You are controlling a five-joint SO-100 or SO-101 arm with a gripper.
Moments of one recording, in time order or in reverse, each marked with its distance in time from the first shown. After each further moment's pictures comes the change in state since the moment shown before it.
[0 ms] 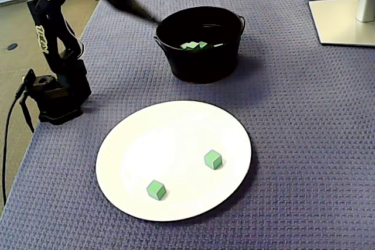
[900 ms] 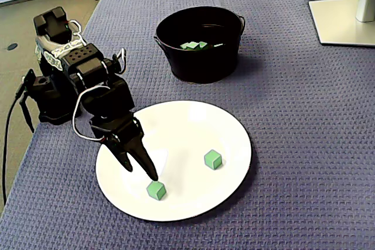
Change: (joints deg) arm 21.4 -35.3 9.5 -16.0 -4.2
